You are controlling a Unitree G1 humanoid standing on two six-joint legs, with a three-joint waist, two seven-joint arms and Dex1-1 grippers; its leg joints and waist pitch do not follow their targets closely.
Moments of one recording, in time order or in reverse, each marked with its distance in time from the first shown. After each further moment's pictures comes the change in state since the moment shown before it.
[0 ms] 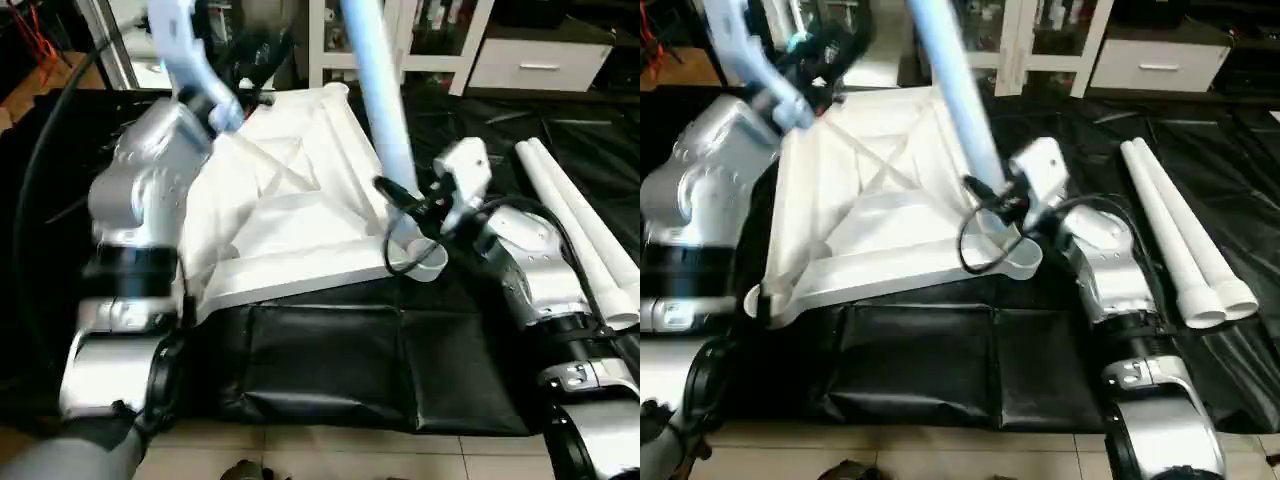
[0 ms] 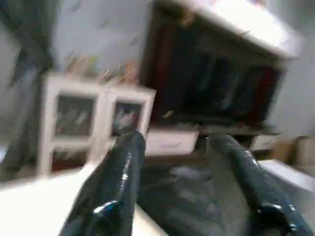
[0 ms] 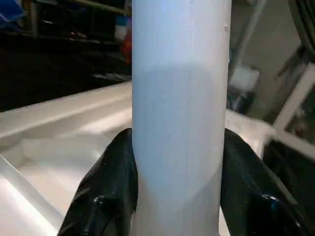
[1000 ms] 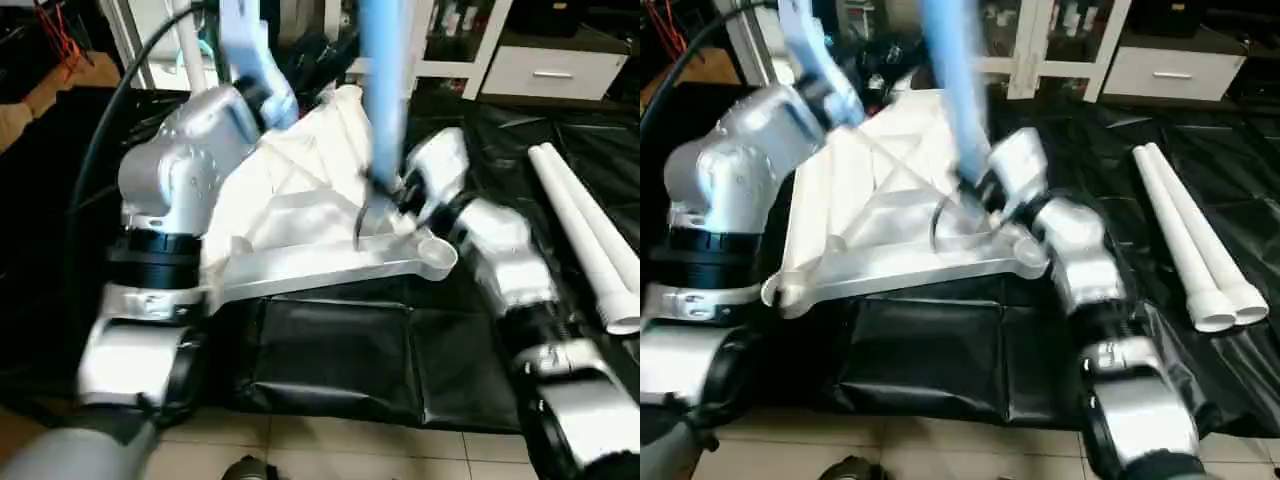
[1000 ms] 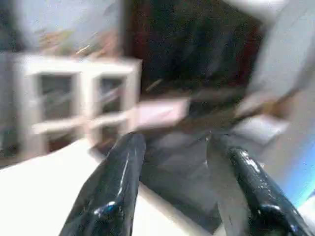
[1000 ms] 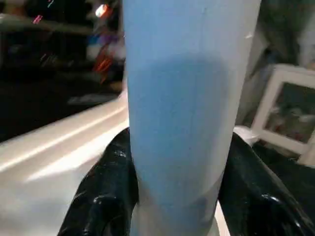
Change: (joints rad) left arm 0.050 0.109 -0.201 -0.048 0.109 0.046 -0.082; right arm -0.124 0.053 -0.105 0.185 0.032 -0.009 -0.110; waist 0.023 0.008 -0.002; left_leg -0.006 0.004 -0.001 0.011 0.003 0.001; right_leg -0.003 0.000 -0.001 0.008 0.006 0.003
